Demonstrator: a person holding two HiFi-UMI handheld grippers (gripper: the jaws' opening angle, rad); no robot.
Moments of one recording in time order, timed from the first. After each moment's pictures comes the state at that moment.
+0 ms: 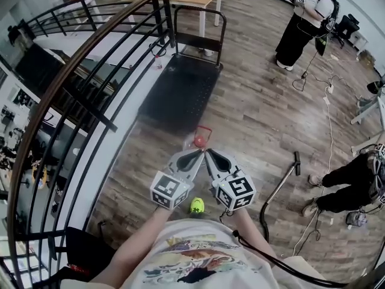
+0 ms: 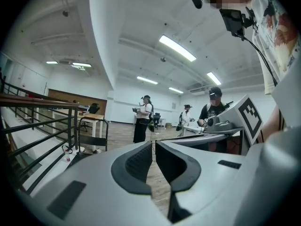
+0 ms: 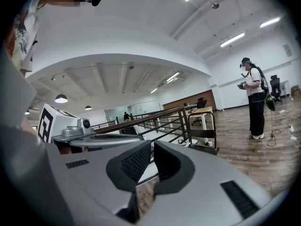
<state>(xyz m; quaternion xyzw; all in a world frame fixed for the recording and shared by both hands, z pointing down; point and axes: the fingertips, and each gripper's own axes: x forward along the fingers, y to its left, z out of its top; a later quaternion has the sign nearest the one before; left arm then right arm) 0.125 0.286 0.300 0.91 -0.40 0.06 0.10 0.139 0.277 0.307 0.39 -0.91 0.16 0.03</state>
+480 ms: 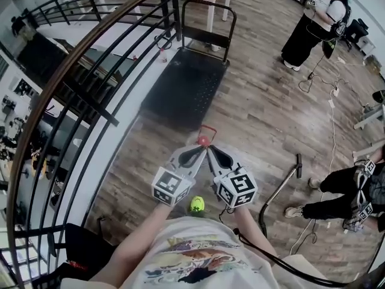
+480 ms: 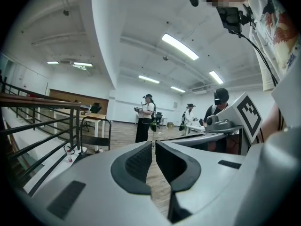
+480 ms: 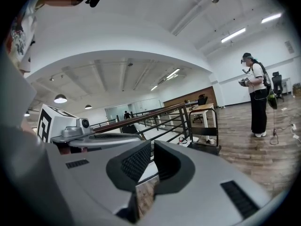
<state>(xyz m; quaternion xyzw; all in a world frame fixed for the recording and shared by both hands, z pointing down) 0.098 0.244 0.311 0.90 -0.41 0.06 0.10 0.111 0.234 0.320 0.38 -0.91 0.17 0.05</state>
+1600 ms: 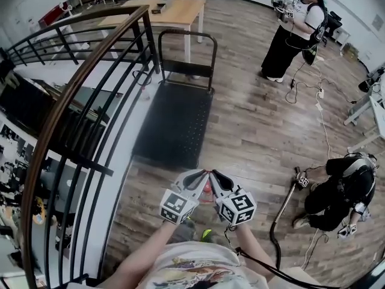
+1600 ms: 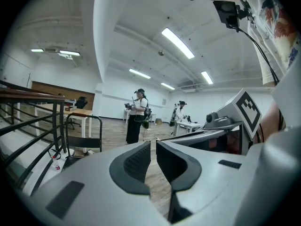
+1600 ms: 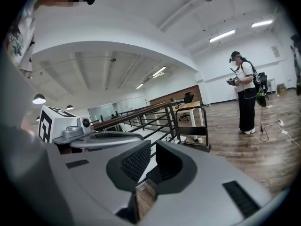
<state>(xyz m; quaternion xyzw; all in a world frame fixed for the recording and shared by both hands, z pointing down) 0.054 0.069 0.337 0.94 -0.31 0.08 0.10 0.069 0.063 0.346 0.46 -0.86 0.19 0.05</state>
